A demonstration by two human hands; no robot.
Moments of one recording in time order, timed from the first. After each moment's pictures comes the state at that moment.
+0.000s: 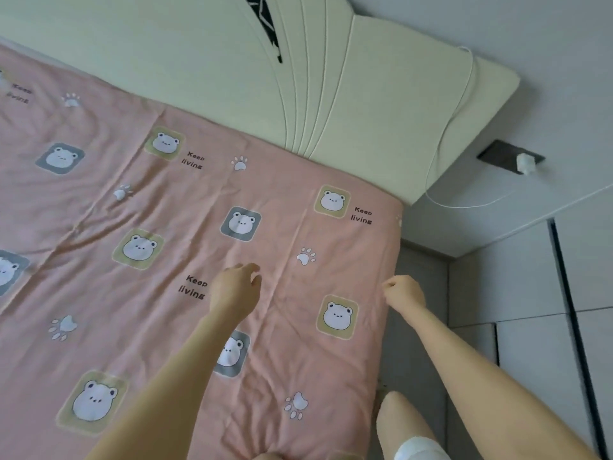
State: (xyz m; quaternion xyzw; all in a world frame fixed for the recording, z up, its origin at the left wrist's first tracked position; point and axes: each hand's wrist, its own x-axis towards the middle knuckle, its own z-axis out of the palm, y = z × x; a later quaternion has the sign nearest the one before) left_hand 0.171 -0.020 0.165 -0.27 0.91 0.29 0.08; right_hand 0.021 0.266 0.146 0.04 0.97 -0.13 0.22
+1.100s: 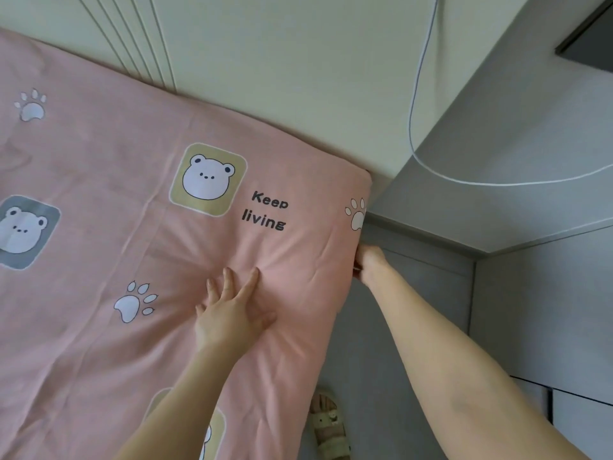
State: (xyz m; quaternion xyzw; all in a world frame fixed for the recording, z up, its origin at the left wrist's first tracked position) left_hand -0.125 0.212 -0.129 -0.29 0.90 0.18 0.27; right_hand -0.325 0.366 -0.165 0.32 0.71 -0.51 0.37
